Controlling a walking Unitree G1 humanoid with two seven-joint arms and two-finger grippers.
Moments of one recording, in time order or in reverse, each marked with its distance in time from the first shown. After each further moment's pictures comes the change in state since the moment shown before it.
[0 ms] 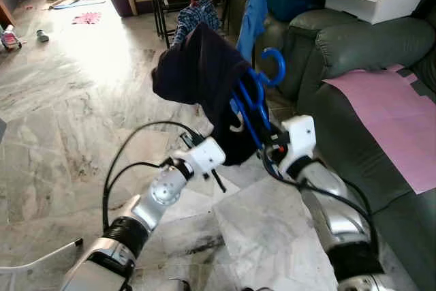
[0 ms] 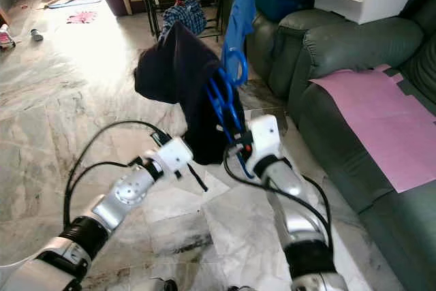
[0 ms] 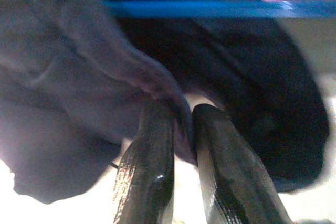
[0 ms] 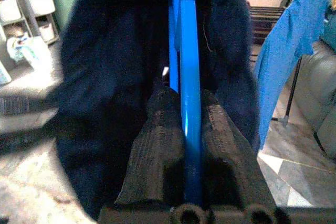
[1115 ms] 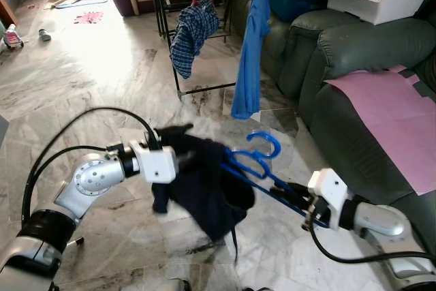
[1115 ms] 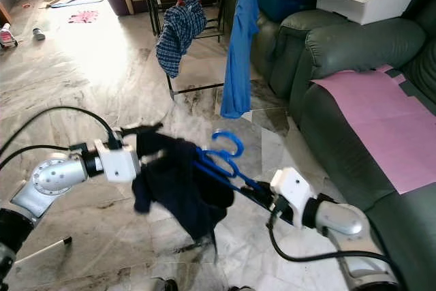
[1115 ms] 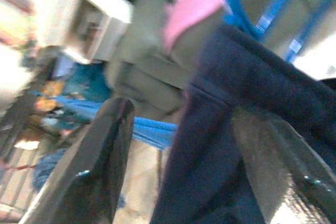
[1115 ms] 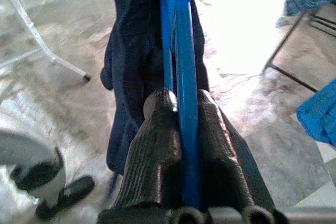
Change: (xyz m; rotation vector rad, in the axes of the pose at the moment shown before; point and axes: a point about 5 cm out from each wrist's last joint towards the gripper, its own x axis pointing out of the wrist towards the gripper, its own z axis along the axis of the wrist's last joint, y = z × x) left arm -0.064 0.067 -0.003 0.361 -0.191 -0.435; right arm -0.090 -0.030 -0.030 -0.234 0.262 0.500
